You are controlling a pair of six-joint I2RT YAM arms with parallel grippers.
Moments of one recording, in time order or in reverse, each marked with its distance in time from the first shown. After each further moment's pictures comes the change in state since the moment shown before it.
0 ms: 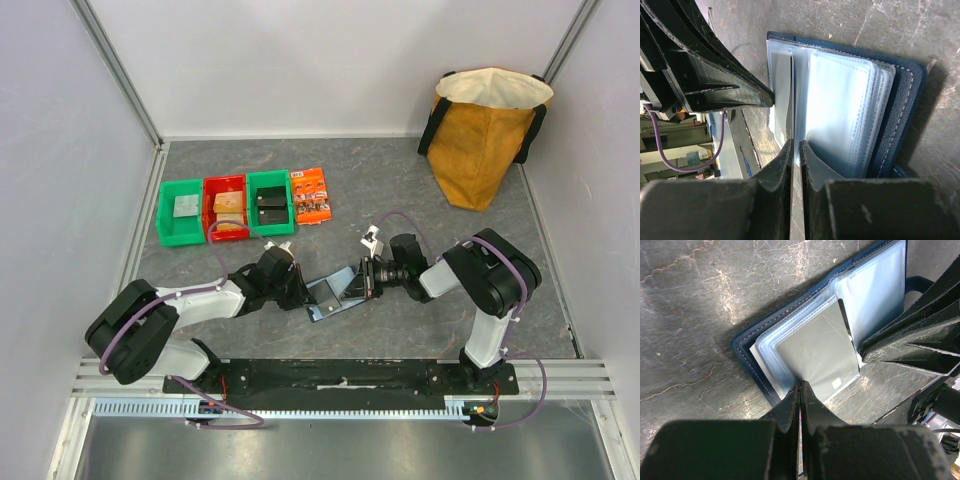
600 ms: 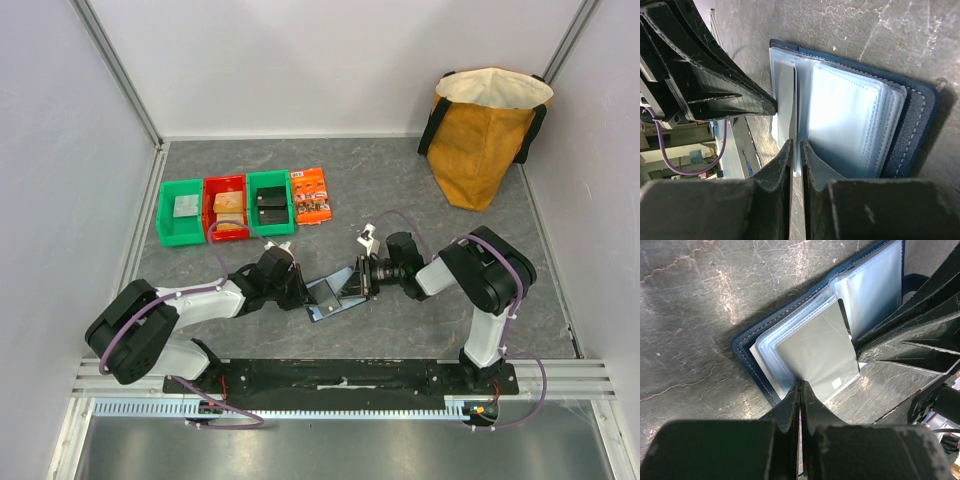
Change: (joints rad) left arm 0.000 0.000 -0.001 0.002 0.001 0.000; right arm 0.014 0.022 0.031 0.002 0.000 0.022
